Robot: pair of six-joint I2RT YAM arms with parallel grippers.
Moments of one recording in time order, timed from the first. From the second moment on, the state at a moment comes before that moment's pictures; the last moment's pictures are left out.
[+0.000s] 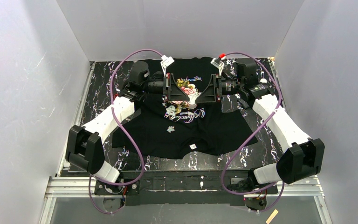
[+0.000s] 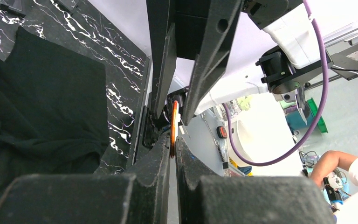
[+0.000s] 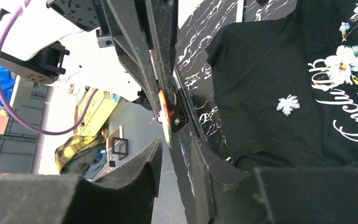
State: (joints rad) left arm -0.45 1.53 1.22 0.17 1.15 -0.77; right arm 0.36 1.39 1.28 -0.39 -1.11 0.43
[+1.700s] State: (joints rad) left arm -0.52 1.50 1.31 -0.17 1.09 -0.53; right arm 0.39 1.36 1.26 -0.43 -1.17 0.39
